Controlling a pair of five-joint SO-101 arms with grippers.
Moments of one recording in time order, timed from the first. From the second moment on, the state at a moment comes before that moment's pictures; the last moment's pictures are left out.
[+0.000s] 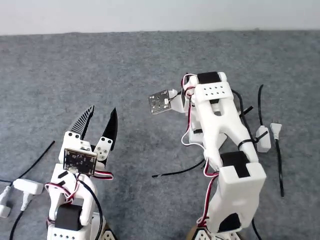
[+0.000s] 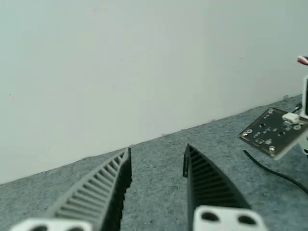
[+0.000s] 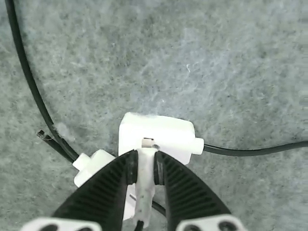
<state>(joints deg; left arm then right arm) 4.2 -100.4 87.4 29.1 -6.8 -11.8 21.9 -10.1 83.4 88.7</state>
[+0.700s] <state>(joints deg) 4.3 -100.5 89.3 27.3 -6.8 -12.1 27.6 -11.9 83.4 87.8</state>
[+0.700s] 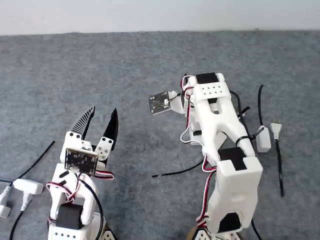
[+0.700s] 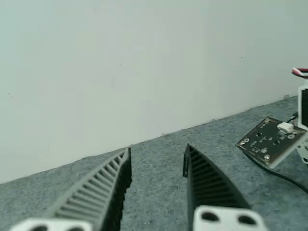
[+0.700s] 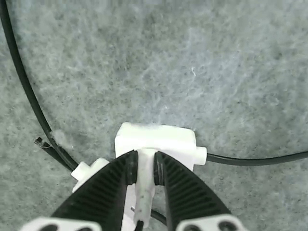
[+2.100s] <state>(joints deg) 4.7 -100.4 89.9 26.6 -6.8 -12.7 33.2 -13.6 83.5 87.1</state>
